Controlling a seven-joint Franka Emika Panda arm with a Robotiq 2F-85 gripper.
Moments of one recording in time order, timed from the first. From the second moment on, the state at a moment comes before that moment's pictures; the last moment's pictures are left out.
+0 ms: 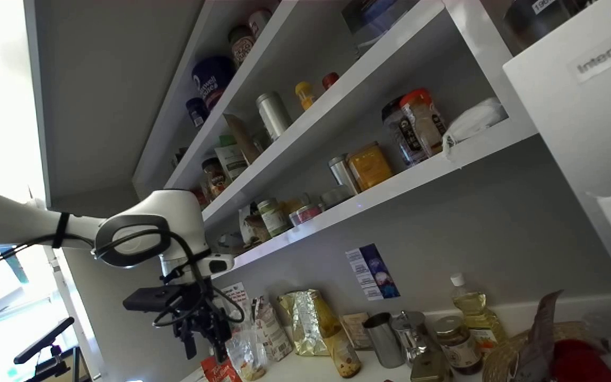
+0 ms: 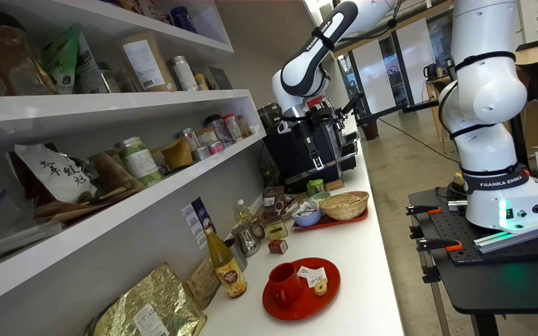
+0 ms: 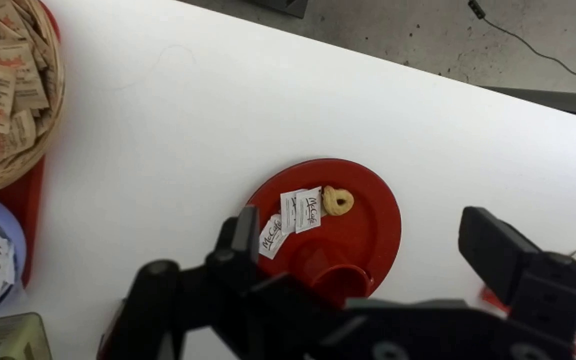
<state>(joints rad) 0.06 -0.23 -0.14 -2.33 0.19 1.96 -0.45</state>
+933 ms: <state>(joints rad) 0.33 0.27 0.29 -2.21 0.28 2.45 -0.30</state>
